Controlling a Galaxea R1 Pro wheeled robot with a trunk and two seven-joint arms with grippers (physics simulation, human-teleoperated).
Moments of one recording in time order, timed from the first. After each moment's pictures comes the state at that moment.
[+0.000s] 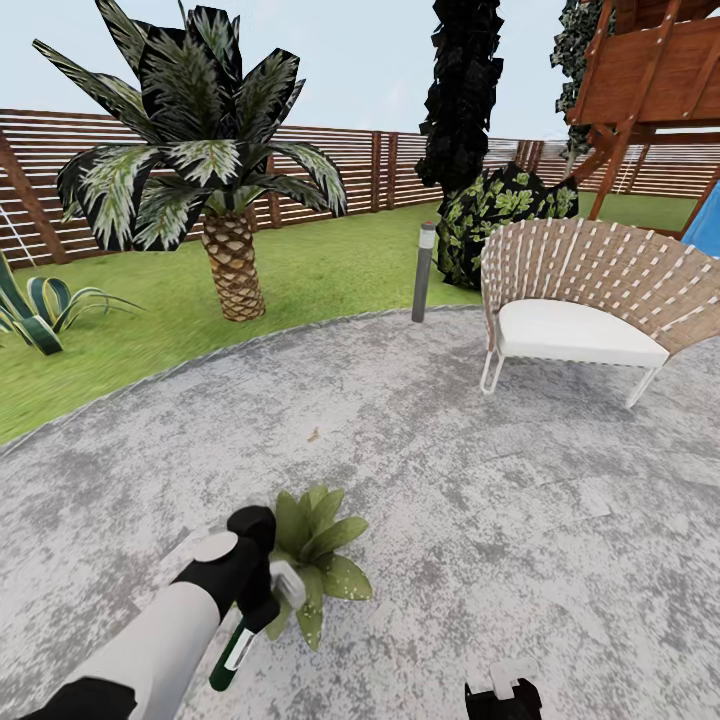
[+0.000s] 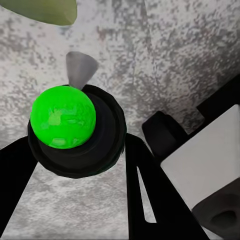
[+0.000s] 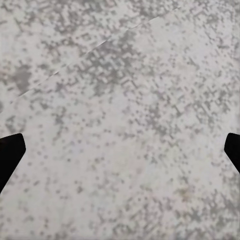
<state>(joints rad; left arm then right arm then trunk) -0.75 -0.08 -0.15 -0.61 -1.39 0.92 -1.34 -0.46 0.00 0.24 -0.05 -0.04 -0.31 -0.17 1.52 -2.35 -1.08</state>
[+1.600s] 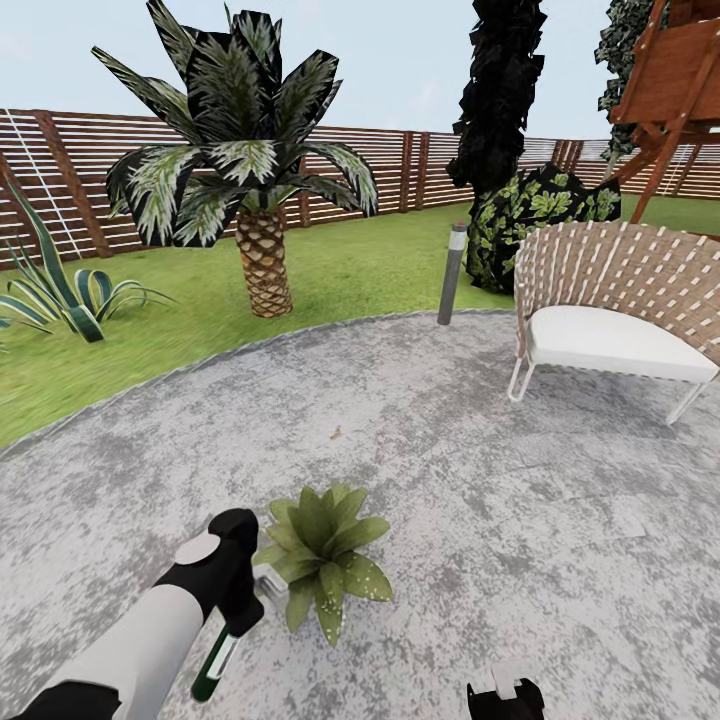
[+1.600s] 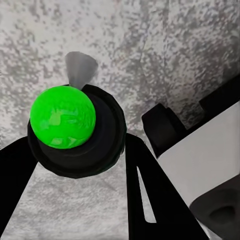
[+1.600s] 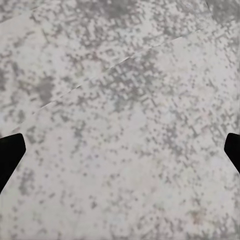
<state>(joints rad) -0.75 -0.03 -0.11 -0.61 -1.37 0.95 -1.34 -0.46 0.00 0.24 -0.05 -0.04 -0.31 -0.17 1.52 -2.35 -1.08</state>
